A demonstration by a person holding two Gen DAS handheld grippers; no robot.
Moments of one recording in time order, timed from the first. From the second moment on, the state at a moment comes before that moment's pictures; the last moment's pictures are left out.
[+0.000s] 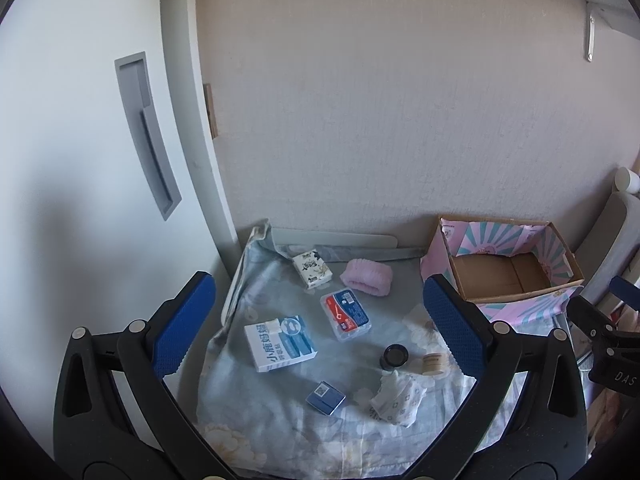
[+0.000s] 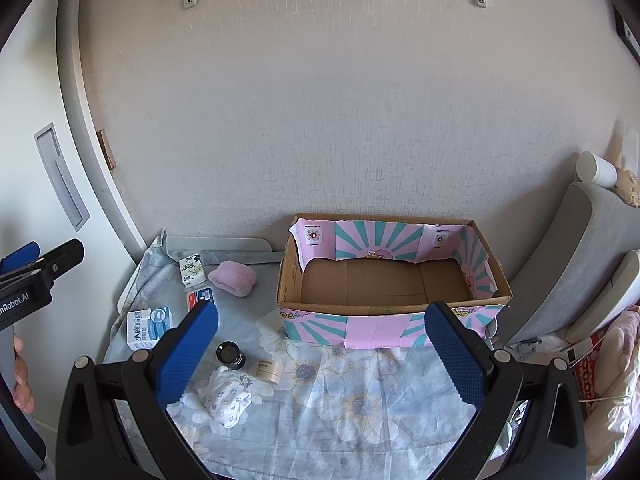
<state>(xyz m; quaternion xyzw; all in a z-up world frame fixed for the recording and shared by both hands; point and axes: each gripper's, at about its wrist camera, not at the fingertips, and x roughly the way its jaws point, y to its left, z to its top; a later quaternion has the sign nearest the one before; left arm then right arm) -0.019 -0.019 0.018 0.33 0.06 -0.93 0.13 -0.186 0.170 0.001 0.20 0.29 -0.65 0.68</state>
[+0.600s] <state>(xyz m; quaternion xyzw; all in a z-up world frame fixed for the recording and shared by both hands) -0.020 -0.023 0.011 0.34 0.08 -0.93 0.13 -0.182 0.171 0.003 0.18 0.30 -0.61 0.72</state>
